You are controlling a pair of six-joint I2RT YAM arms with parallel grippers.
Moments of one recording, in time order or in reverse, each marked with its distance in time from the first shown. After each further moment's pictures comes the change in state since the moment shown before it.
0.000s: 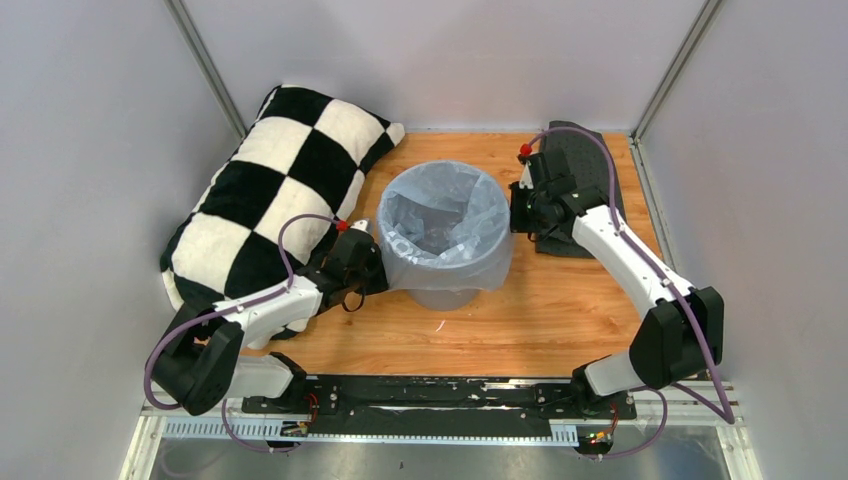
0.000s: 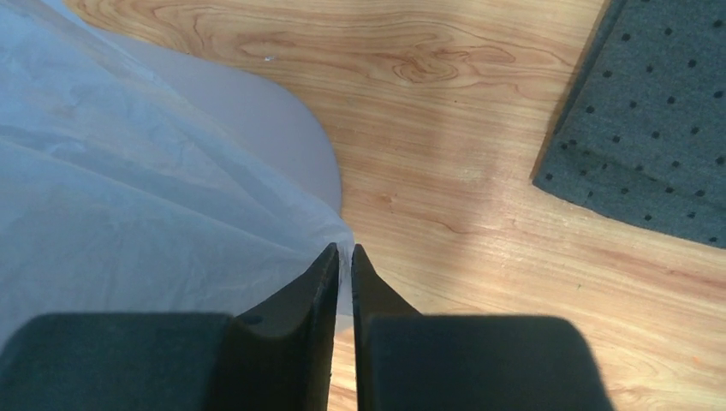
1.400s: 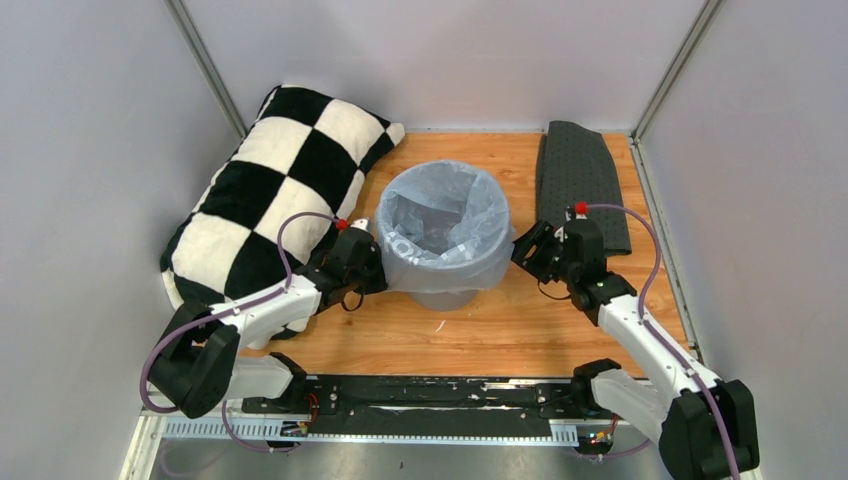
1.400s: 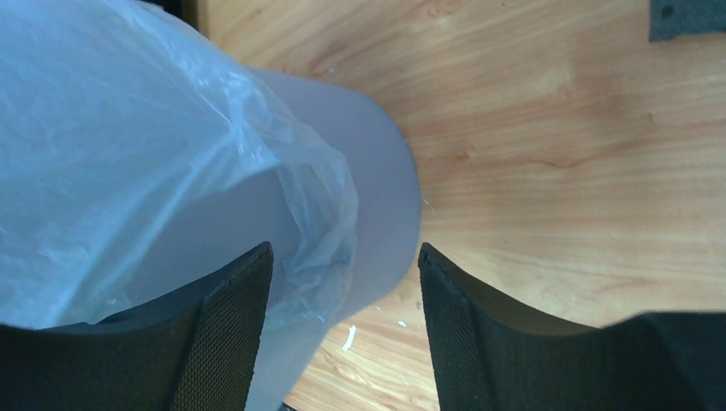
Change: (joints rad) left arm -0.004 -0.017 0.019 -0.046 -0.015 0.017; right arm -0.082 -0.486 -0.688 0.510 -0.117 0.534
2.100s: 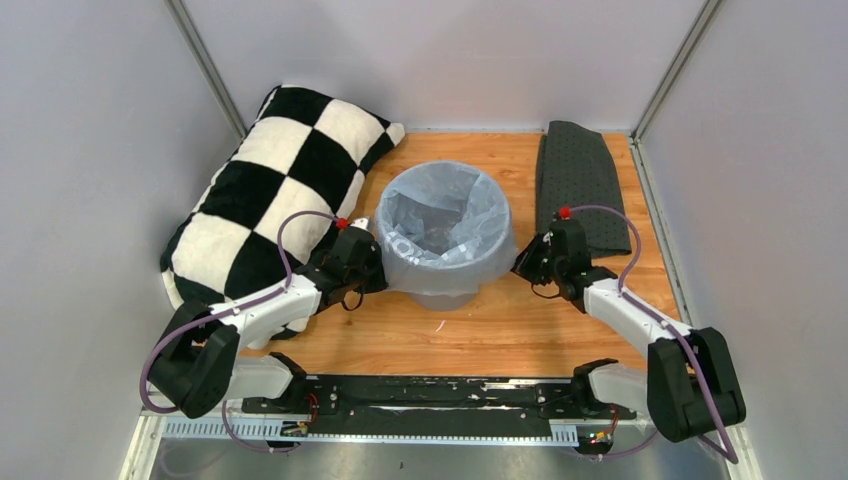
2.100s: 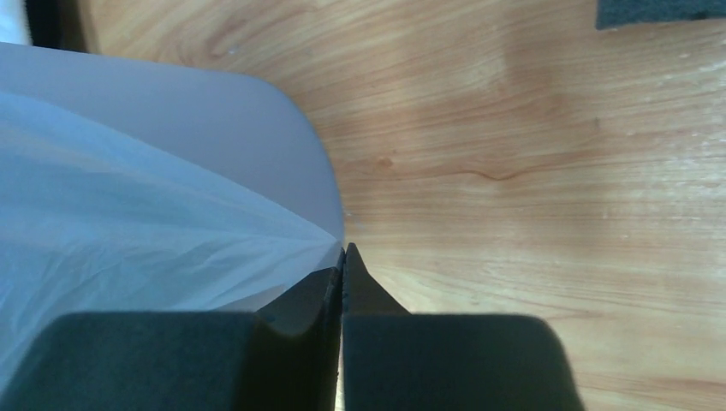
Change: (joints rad) left arm 0.000 0.000 0.006 -0.004 -0.010 0.017; right arm -0.005 0.216 -0.025 0.125 0.012 -0.058
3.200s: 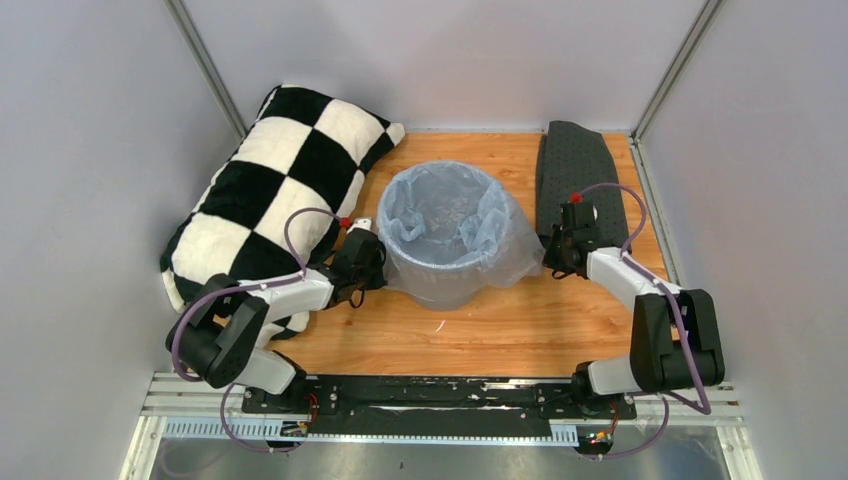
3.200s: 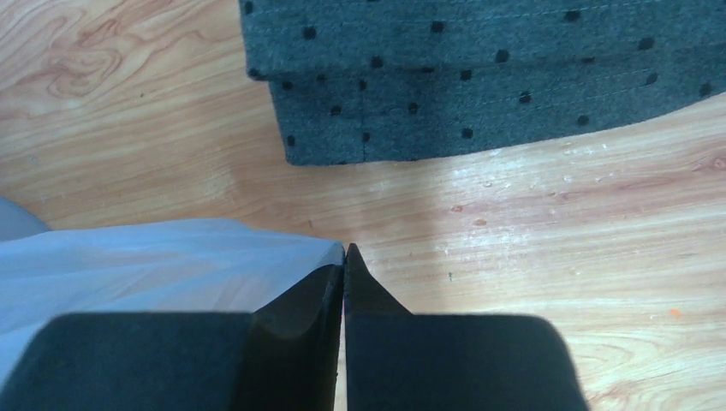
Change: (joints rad) left arm 0.021 0.169 -0.021 0.156 -0.125 0.087; right arm -0.149 0.227 0.190 -0.213 0.281 -0.361
